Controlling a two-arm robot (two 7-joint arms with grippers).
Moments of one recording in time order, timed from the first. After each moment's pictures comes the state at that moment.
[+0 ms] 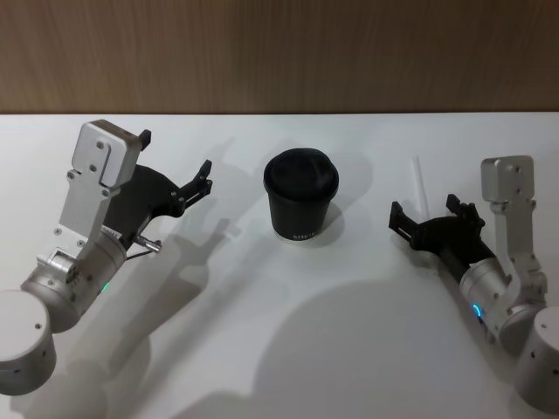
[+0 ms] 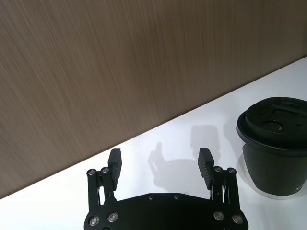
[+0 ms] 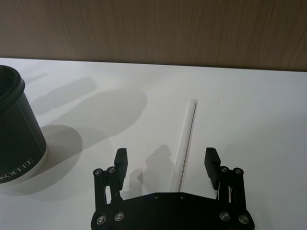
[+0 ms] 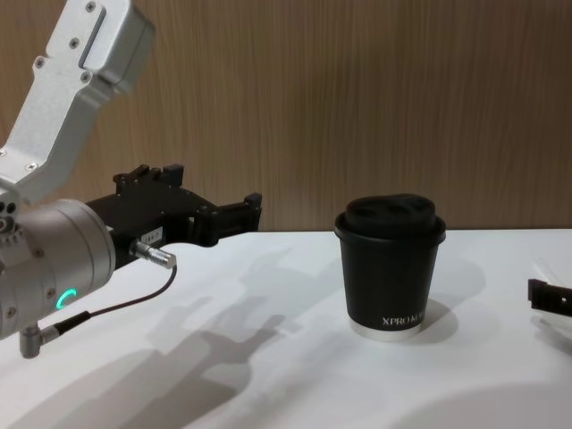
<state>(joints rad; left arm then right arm) -0.24 0.38 0.45 -1.63 -0.20 0.01 -0.01 0.07 0.28 -0.16 -1.60 0.25 0.22 0.02</state>
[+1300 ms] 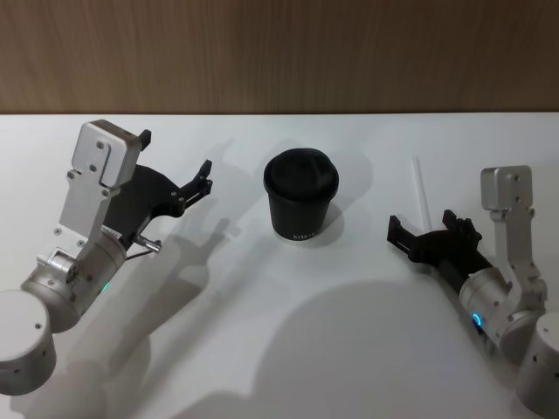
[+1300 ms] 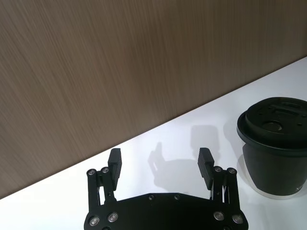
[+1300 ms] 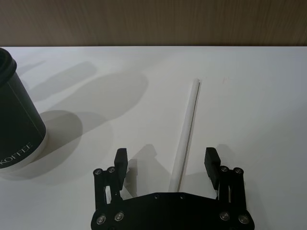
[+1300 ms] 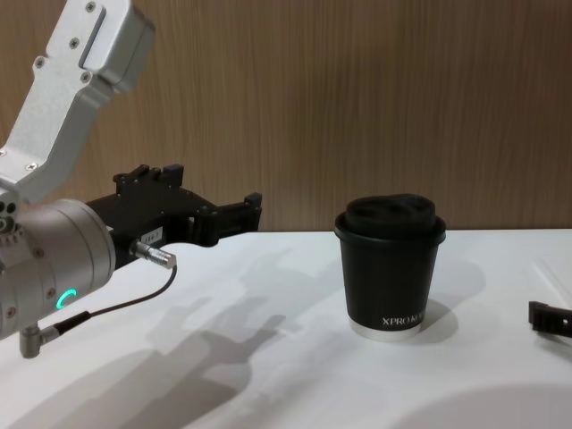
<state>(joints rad) -0.24 0.38 0.45 -1.63 -0.20 0.01 -0.01 0.05 0.25 -0.13 -1.60 0.26 0.28 0.05</state>
